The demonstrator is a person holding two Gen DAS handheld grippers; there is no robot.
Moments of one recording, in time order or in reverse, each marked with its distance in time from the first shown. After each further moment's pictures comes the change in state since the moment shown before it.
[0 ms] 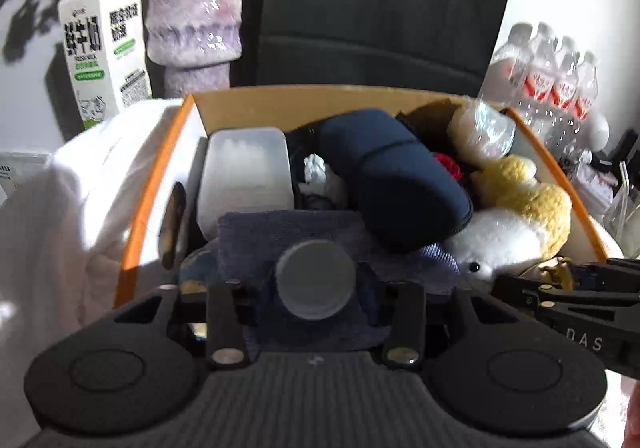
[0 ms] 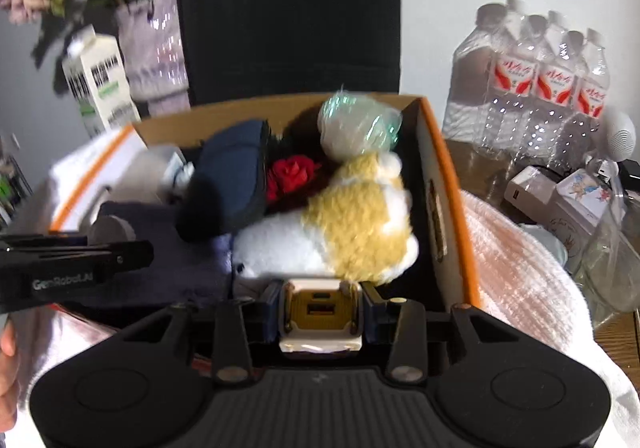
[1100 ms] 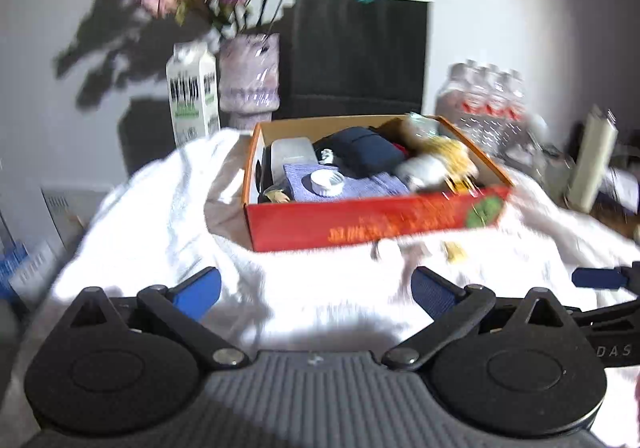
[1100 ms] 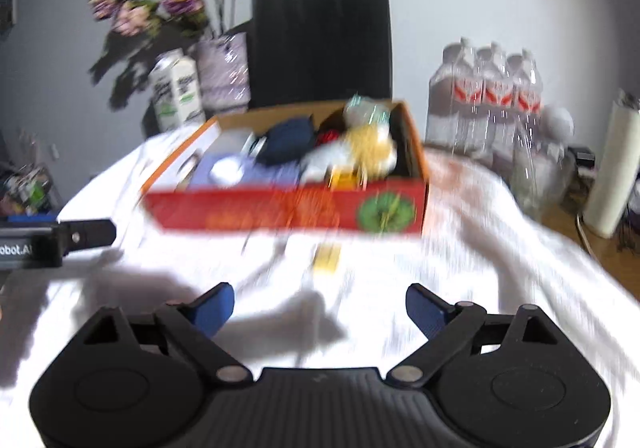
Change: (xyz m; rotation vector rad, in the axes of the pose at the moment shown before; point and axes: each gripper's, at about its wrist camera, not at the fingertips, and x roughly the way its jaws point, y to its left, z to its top) left arm -0.199 -0.002 -0.161 0.102 -0.268 0.073; right arm -0.160 0.021 -0.176 -0.025 -0.190 0.056
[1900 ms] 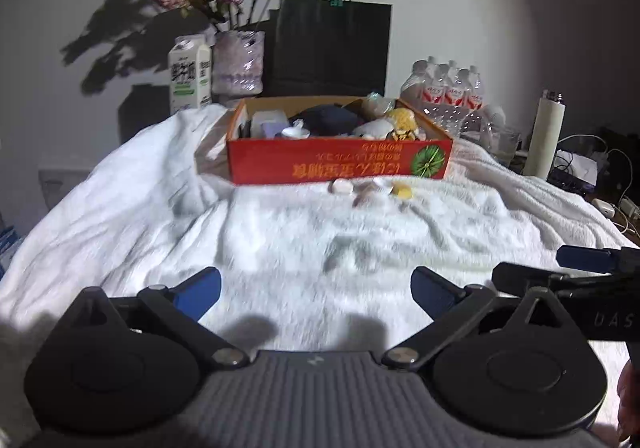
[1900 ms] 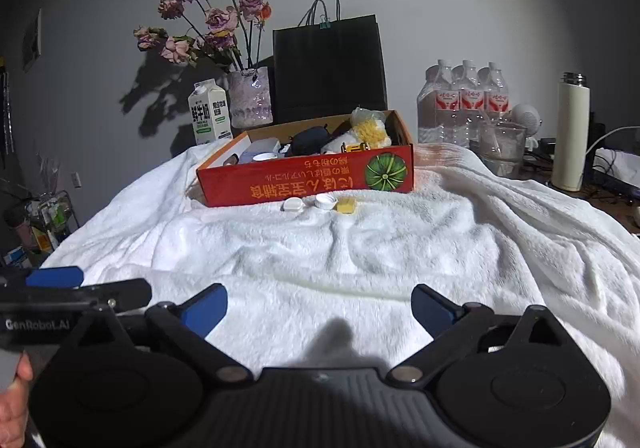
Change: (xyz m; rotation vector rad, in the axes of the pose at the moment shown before) left arm -0.057 -0.023 -0.078 -0.049 -0.047 -0.074; right arm -0.070 0.013 -0.088 0.033 -0.162 0.004
